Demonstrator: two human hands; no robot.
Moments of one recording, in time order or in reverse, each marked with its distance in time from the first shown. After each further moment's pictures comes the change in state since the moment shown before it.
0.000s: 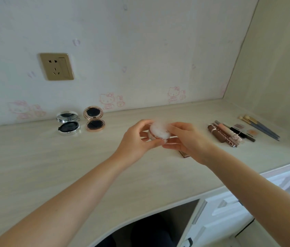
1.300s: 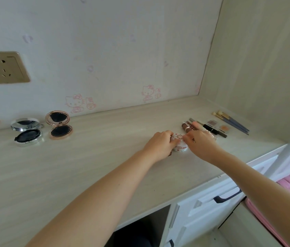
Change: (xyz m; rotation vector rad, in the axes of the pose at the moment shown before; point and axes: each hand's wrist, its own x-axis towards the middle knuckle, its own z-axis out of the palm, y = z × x) left_hand 0.070 -0.008 0.149 0.484 -0.356 -0.049; right_hand -0.002 0.034 -0.133 -1.244 0.352 -0.122
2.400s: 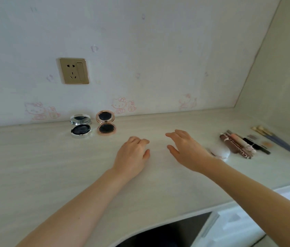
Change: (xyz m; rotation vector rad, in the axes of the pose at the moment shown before) left_hand -0.121 -0.119 -0.099 0.428 0.434 0.024; right_hand 0.004 -0.138 0.044 -0.043 -0.021 -0.466
